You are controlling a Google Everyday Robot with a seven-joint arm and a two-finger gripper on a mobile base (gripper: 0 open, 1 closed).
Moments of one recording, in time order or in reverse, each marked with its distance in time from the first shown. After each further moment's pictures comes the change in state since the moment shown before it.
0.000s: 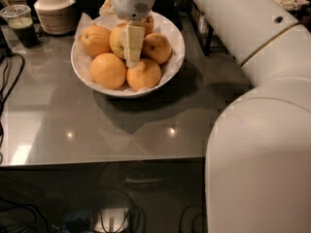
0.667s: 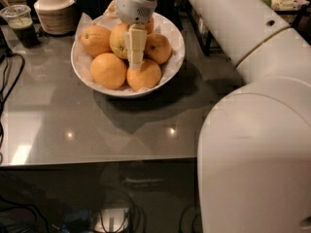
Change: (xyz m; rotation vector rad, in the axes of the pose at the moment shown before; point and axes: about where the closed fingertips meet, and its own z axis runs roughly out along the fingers) arm 0.014 -0.002 0.012 -0.026 -0.011 0.001
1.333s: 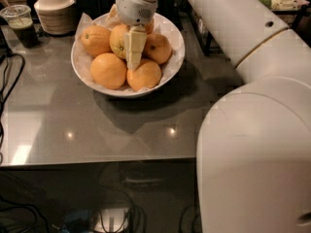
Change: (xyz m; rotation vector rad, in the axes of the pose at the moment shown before) arm 0.004 0.001 0.003 -0.007 -0.003 0.002
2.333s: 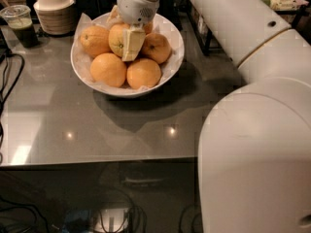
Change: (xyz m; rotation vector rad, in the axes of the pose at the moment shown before) arm 0.000 0.000 0.000 0.000 0.000 0.000
